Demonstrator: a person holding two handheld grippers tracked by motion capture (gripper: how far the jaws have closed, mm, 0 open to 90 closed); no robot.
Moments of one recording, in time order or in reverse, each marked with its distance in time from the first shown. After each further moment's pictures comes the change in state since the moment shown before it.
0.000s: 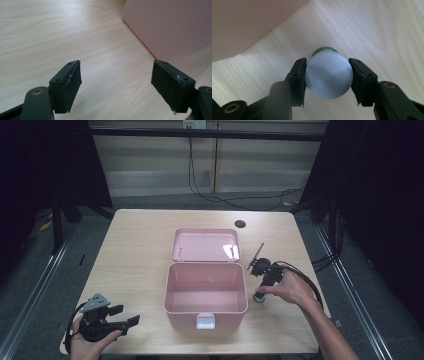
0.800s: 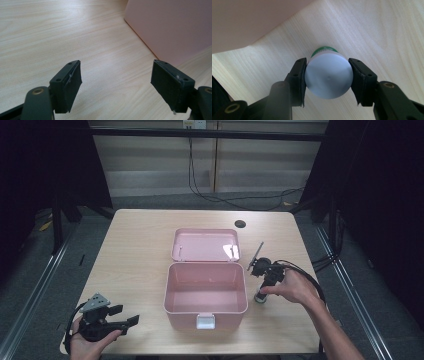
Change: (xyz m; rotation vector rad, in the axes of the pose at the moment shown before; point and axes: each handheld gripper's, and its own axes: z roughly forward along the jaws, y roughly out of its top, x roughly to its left) left arm 0.000 0.000 0.000 0.005 0.007 0.005; right arm 0.007 -0.001 -0.014 0.017 0.002 -0.037
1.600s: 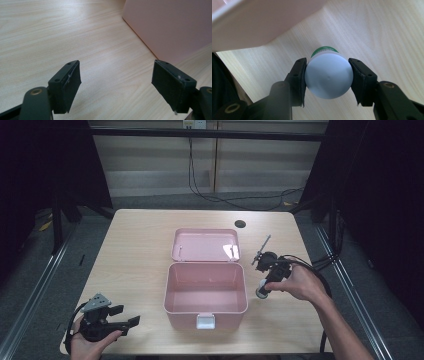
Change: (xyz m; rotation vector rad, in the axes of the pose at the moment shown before) left arm 0.000 0.000 0.001 0.007 -0.012 0.001; right arm 0.004 -0.006 -0.034 -0.061 -0.014 -0.021
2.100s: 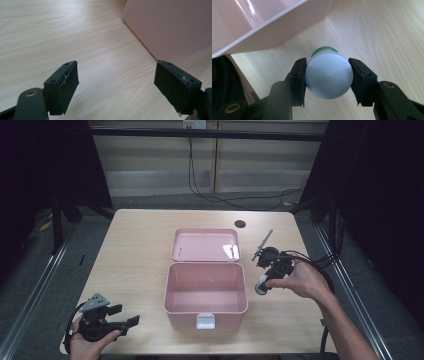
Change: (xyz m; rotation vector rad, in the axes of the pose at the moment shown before) left arm 0.001 0.000 -0.002 -0.013 -0.001 -0.010; right arm 0.009 0.004 -0.026 -0.036 -0.014 -0.022
